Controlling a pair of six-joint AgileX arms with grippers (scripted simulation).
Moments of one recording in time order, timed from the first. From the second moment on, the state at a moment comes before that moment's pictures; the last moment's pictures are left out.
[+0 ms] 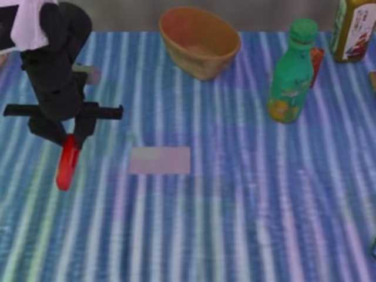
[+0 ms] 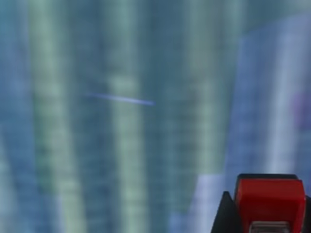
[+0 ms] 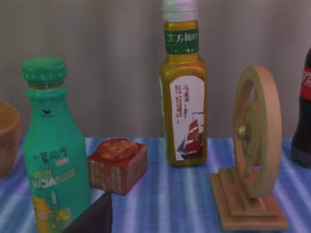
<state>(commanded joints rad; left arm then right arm) -0.24 2.04 1.53 -1.07 0.00 -0.17 0.00 0.00 0.00 0.00 0.00 0.00</state>
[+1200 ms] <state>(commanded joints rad) -0.50 2.42 2.28 -1.47 0.00 0.62 0.00 0.00 0.00 0.00 0.00 0.00</state>
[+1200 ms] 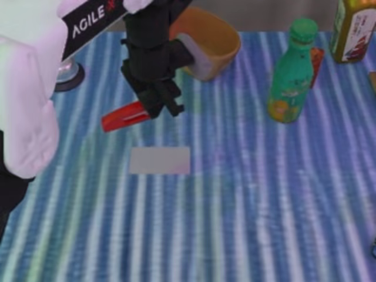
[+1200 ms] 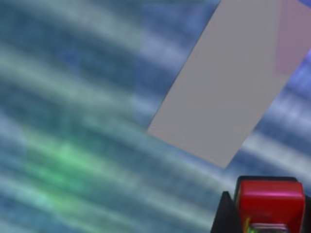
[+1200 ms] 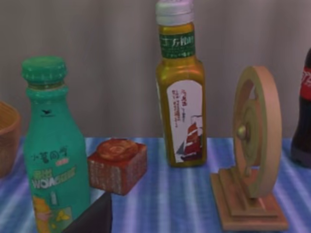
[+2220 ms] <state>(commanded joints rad) -0.60 2.51 2.39 -1.44 -0.01 0.94 0.00 0.00 0.00 0.00 0.00 0.00</state>
